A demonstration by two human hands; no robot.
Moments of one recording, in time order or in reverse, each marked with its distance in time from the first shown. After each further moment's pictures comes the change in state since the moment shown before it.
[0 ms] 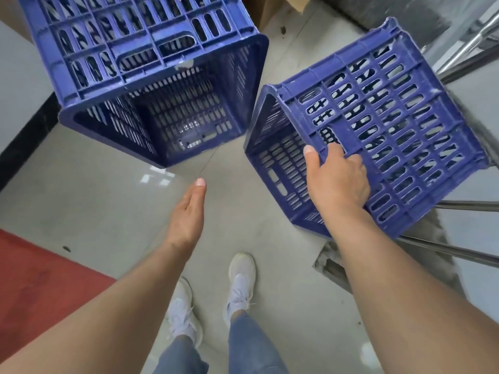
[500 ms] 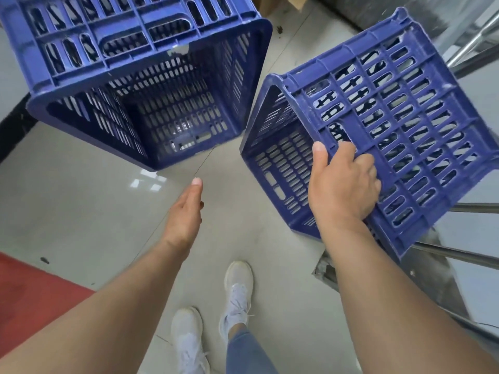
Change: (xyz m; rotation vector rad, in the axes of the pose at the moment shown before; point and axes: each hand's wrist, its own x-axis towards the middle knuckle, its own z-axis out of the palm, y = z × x) left_hand 0.035 -0.018 0.009 -0.063 -0.012 -0.072; right_hand -0.004 -0.002 0.025 -0.028 0.228 0.012
